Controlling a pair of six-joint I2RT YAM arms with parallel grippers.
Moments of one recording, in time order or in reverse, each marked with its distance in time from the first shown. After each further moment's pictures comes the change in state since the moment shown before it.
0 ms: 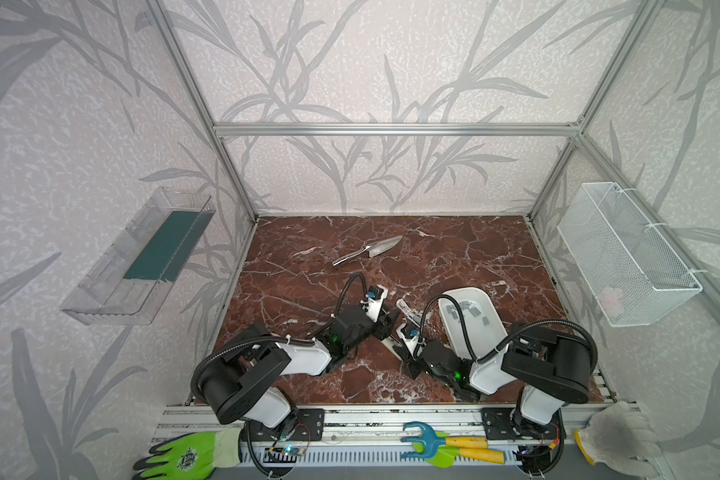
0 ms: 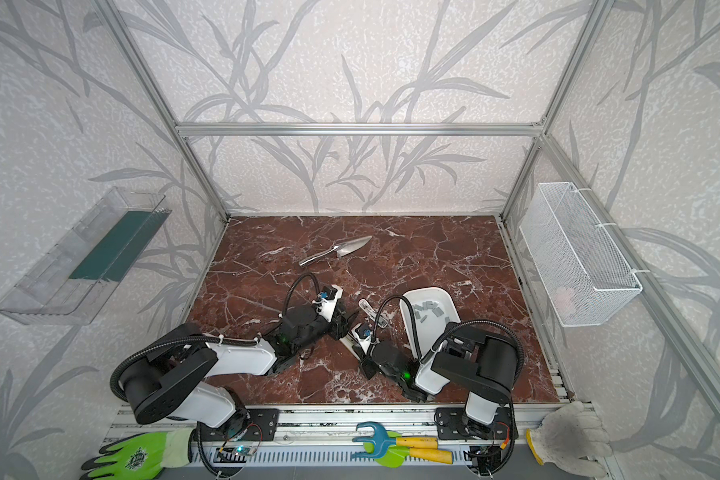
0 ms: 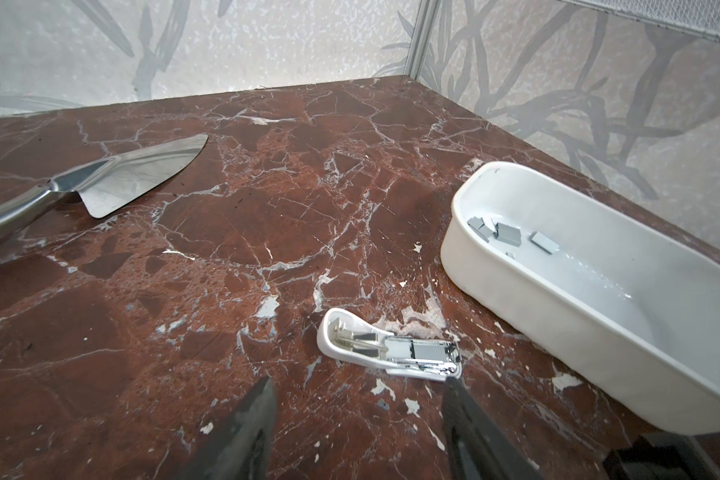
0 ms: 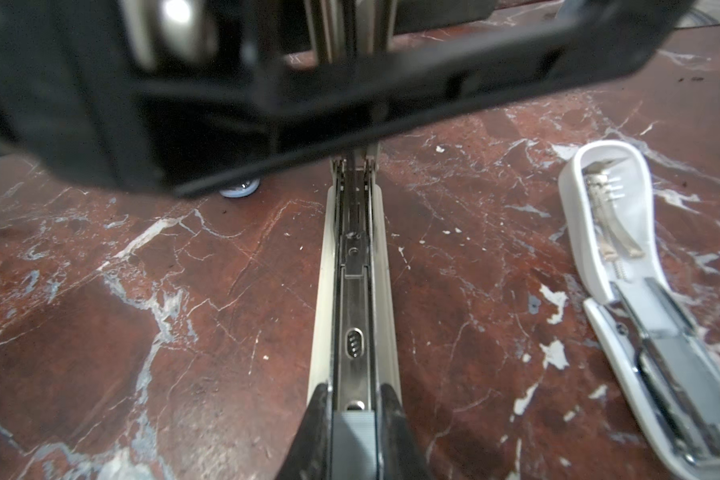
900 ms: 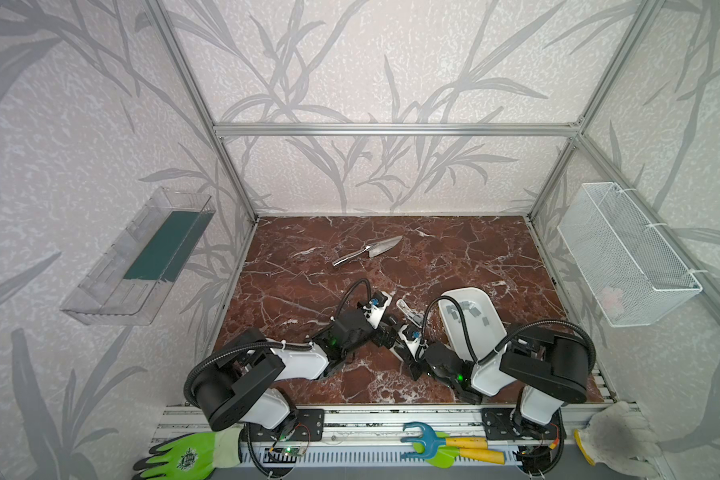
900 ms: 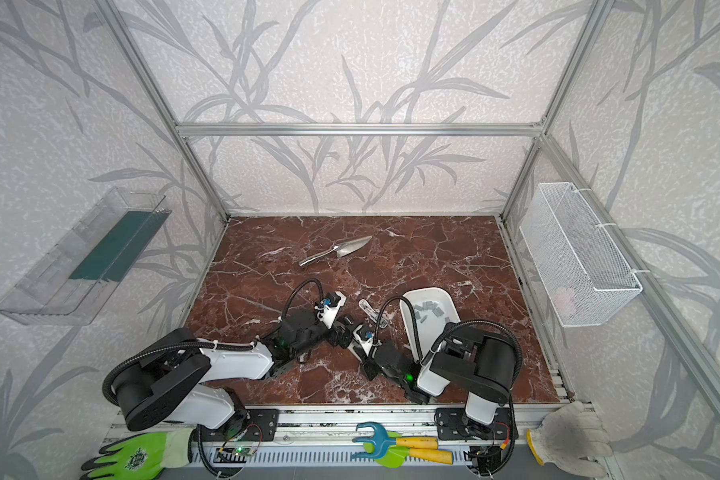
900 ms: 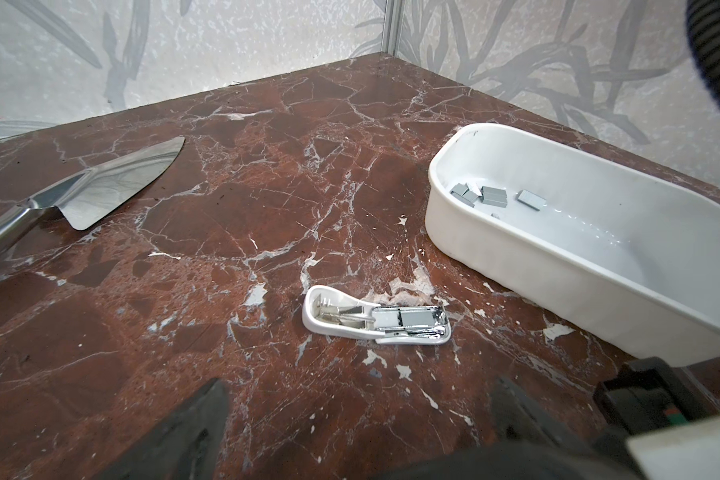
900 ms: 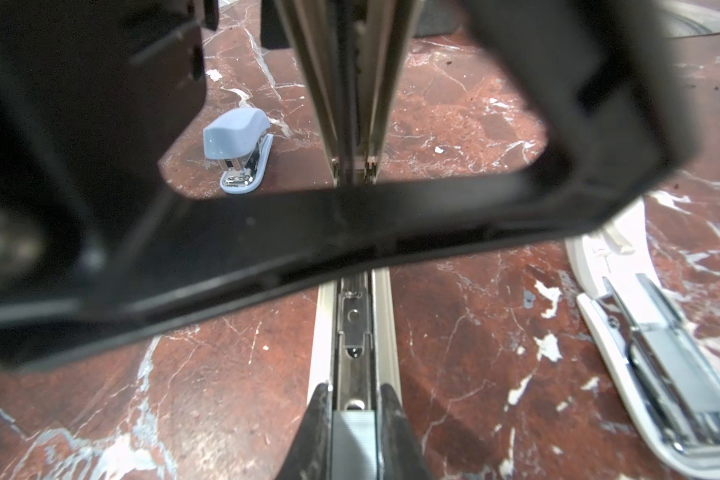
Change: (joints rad) left arm -0.008 -0.034 -0.015 -0.049 0.034 0.103; right arm 0.000 0.003 -0.024 0.042 0.000 -0.010
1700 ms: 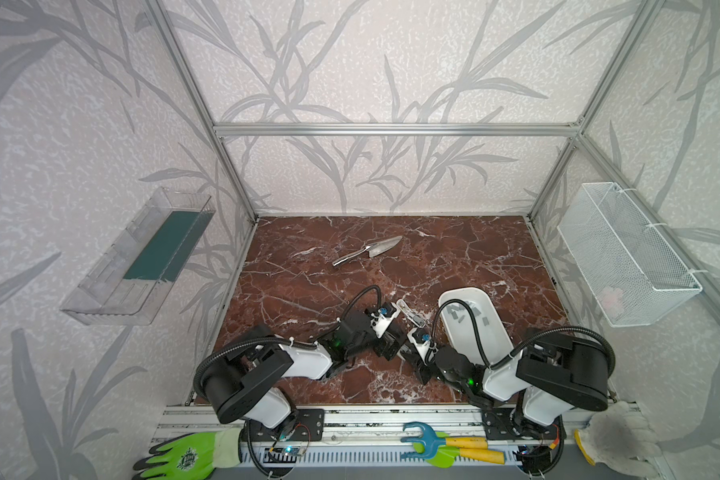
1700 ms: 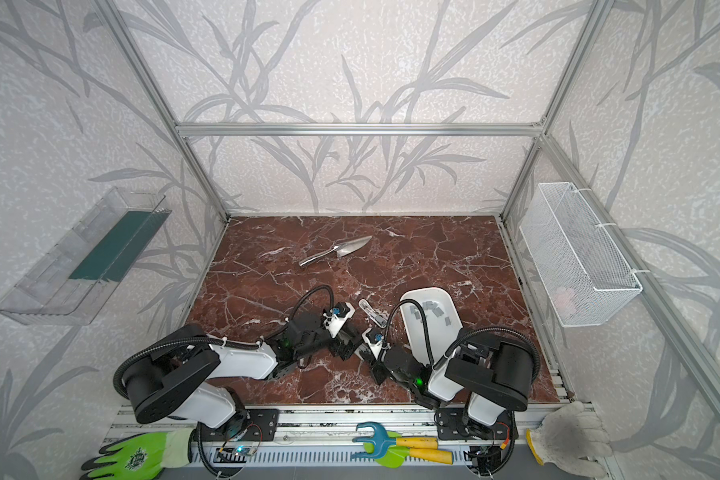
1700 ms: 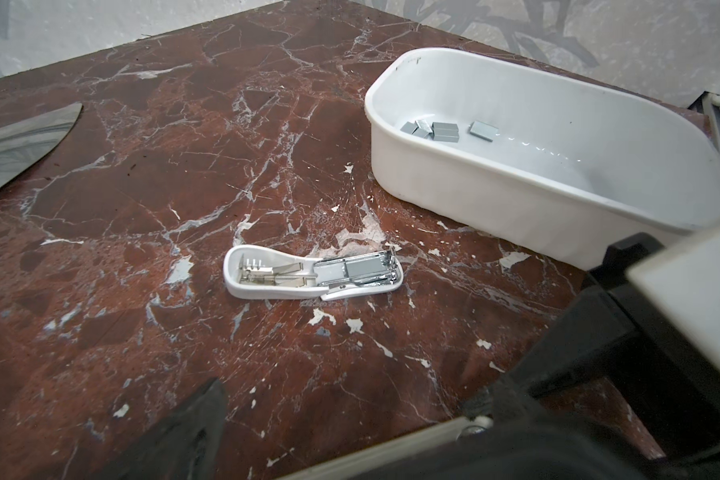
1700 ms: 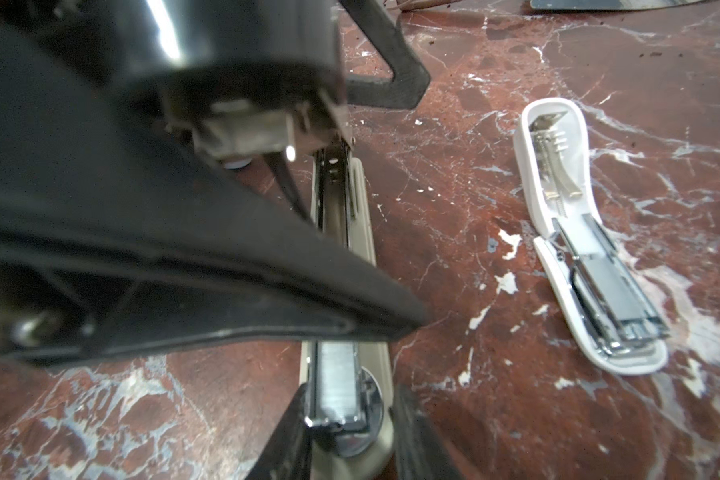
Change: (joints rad) left arm -0.016 0.052 0.005 -0.047 0.121 0.065; right arm 0.000 -0.111 -0.100 -0.019 -0.003 0.019
